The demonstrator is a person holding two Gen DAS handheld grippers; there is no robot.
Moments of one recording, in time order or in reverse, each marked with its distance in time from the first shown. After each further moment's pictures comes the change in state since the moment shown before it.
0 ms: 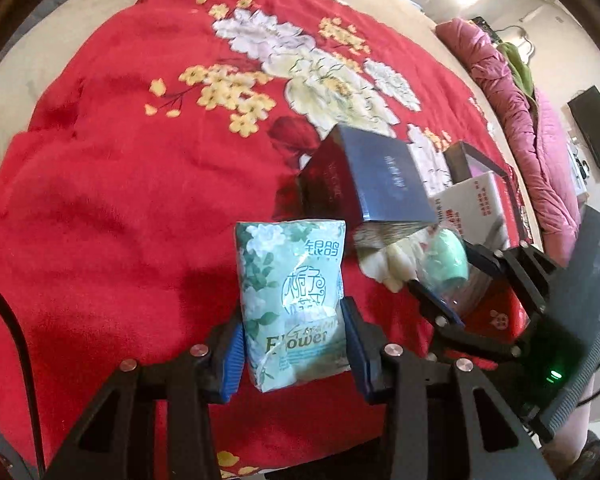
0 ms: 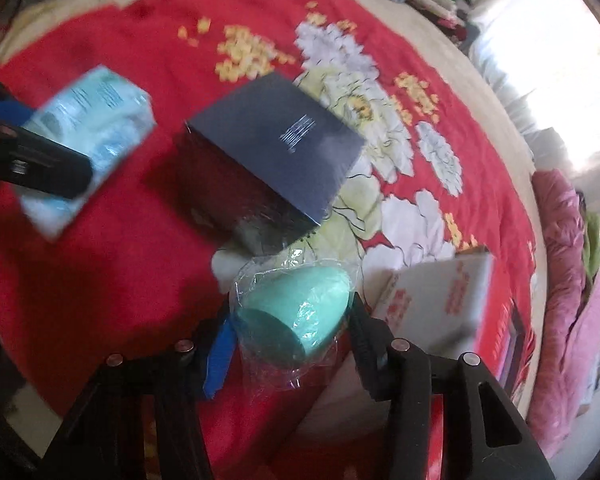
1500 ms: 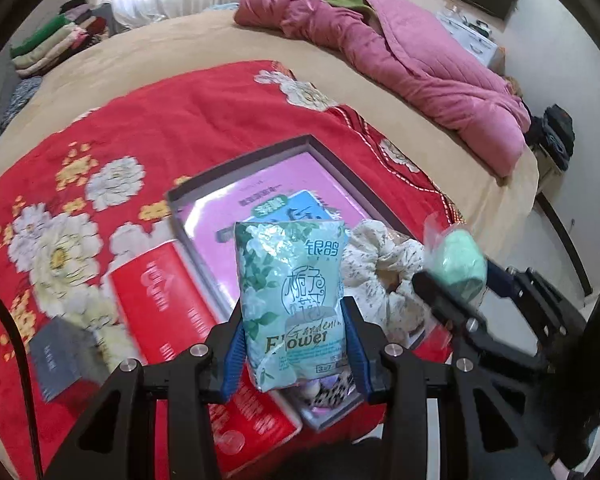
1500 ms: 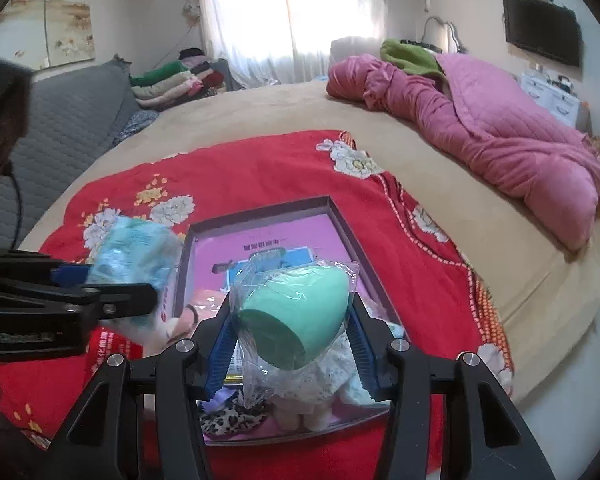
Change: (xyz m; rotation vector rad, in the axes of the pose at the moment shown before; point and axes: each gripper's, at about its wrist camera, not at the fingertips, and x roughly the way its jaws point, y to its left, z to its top) left arm 0.045 -0.343 0.000 0.598 -0.057 0.007; right arm -0.107 -0.218 -0.240 0.937 -0.312 -0.068
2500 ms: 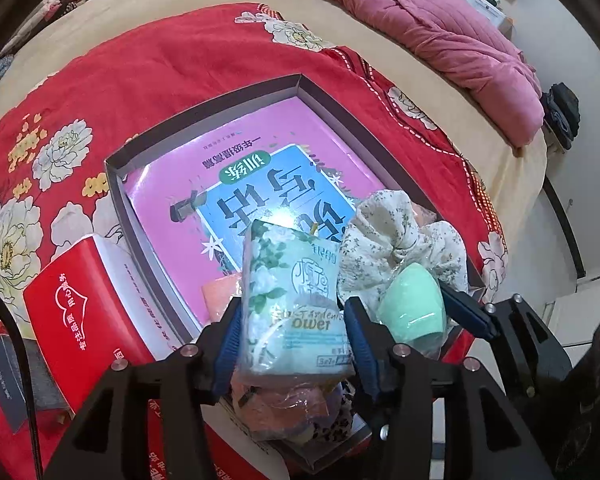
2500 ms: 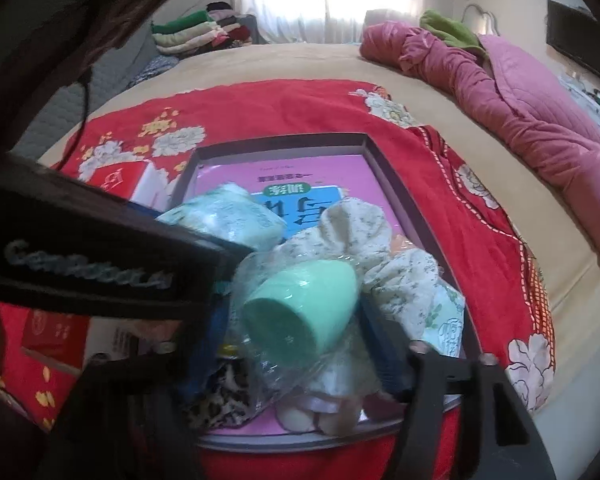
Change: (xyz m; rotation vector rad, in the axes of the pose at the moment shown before) left arm 0.079 -0.002 0.010 -0.002 0.169 -0.044; right arm 0.066 0.028 -0.037 -0.147 0.113 0.018
